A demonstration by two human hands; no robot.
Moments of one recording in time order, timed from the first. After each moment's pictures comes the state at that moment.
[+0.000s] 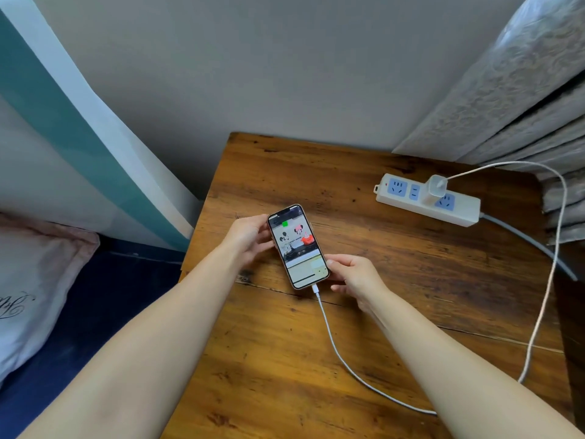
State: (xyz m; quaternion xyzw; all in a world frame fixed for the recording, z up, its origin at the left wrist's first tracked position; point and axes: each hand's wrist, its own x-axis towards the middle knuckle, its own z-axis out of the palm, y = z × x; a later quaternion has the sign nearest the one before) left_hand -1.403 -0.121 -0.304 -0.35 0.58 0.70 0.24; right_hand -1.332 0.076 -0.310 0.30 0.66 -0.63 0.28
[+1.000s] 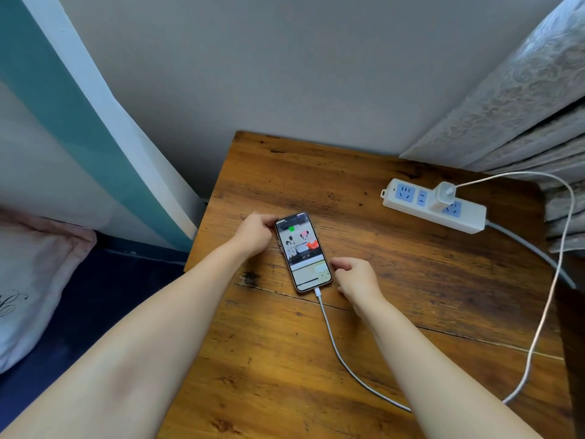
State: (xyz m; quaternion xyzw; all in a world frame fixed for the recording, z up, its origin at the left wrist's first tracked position) left_hand -1.420 -0.134 -0.320 -0.13 0.86 0.41 0.27; right_hand -1.340 0.053 -0.312 0.29 0.80 -0.46 0.24
